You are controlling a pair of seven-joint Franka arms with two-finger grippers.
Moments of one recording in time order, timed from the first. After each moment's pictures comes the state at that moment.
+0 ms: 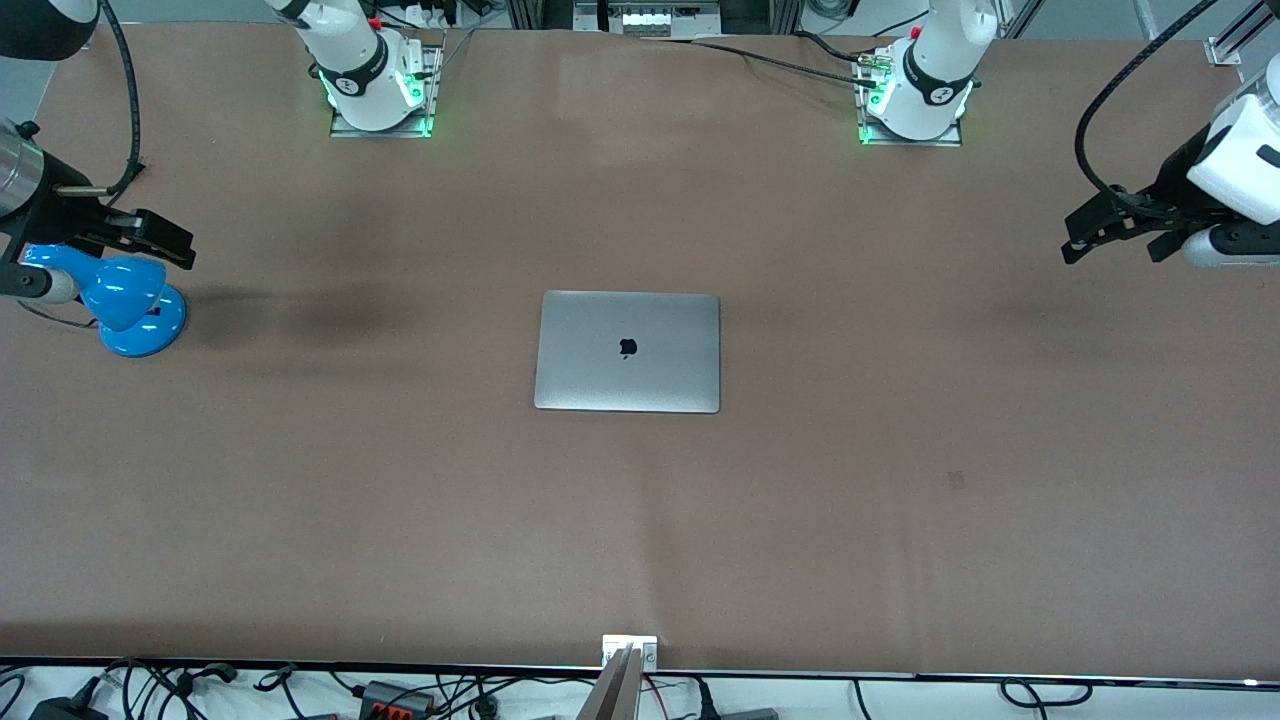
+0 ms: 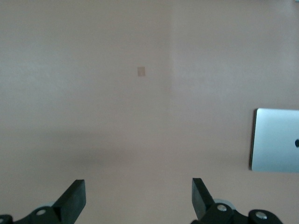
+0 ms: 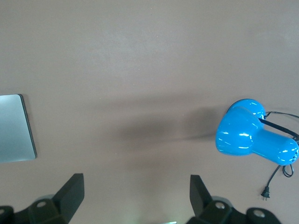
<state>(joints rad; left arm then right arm) -0.03 -0.06 -0.01 -1.69 -0.03 1.65 -0.09 -0.09 0.11 0.17 -1.47 -0.09 1.48 0.17</state>
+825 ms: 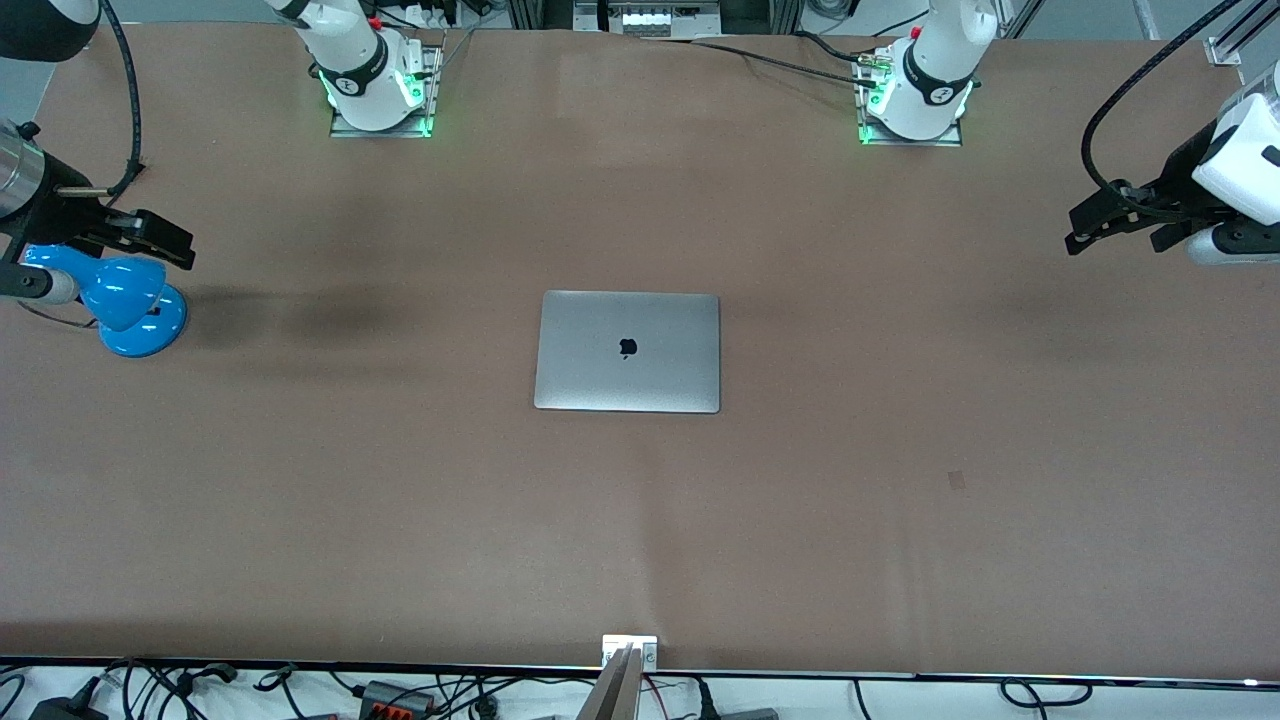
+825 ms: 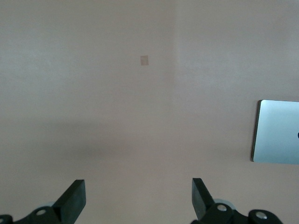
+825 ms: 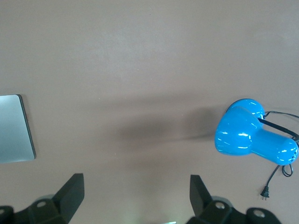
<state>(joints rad) -0.02 -0.06 0.00 -1.68 -0.03 1.62 -0.09 -0.09 0.11 0.16 -1.48 -0.09 1.48 0.17</state>
